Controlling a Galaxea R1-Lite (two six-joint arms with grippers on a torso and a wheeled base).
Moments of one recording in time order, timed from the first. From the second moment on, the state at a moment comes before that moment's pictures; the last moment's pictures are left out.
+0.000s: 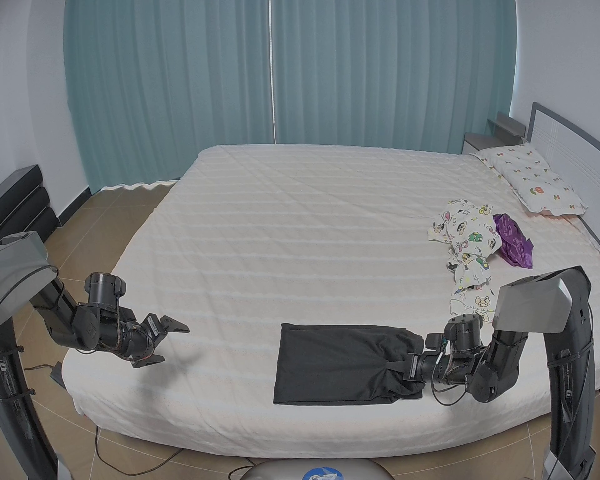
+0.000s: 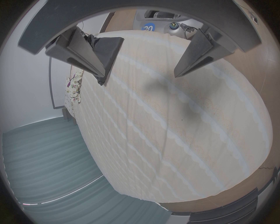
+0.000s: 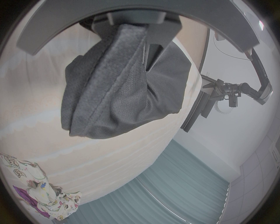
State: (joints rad) left arm 0.07 2.14 -0.80 -0.45 -0.45 -0.69; right arm 0.24 2.49 -0.64 -1.23 0.45 0.45
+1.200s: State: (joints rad) left arm 0.07 2.14 -0.80 -0.45 -0.45 -0.69; right arm 0.22 2.46 -0.59 -1.30 0.46 0.45
